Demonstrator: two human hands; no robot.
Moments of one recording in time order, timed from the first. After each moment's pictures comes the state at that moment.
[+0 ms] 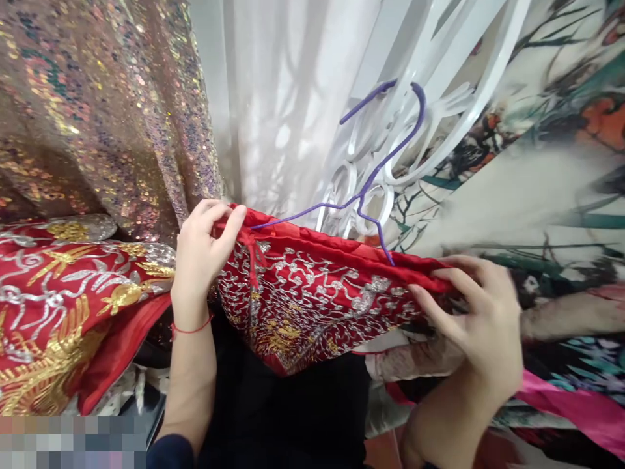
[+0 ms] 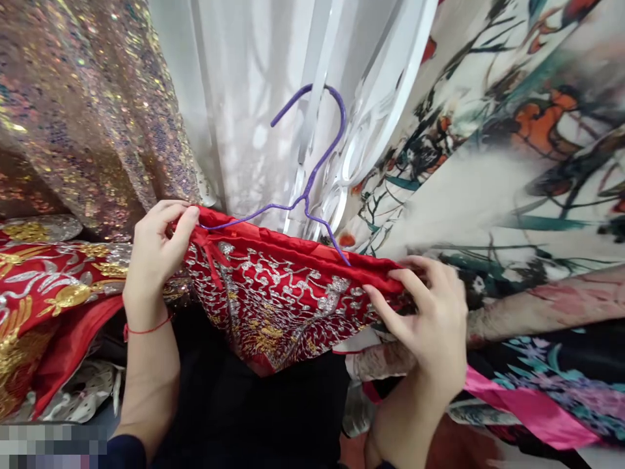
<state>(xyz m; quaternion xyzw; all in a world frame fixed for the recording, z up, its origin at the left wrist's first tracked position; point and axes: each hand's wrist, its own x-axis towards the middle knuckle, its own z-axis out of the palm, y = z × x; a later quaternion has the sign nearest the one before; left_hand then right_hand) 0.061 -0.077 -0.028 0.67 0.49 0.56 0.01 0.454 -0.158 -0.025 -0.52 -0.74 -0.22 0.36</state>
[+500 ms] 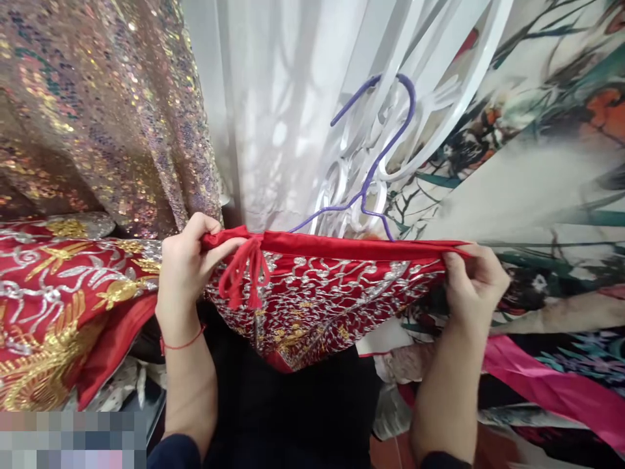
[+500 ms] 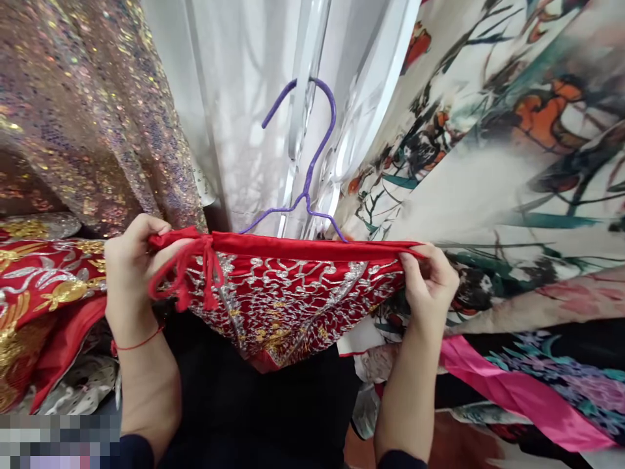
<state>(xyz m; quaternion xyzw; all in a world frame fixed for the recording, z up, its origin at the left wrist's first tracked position) 0.056 -0.102 -0.037 0.68 0.47 0.56 -0.03 0.490 -0.093 -0.055 -0.45 -0.61 -0.03 0.65</state>
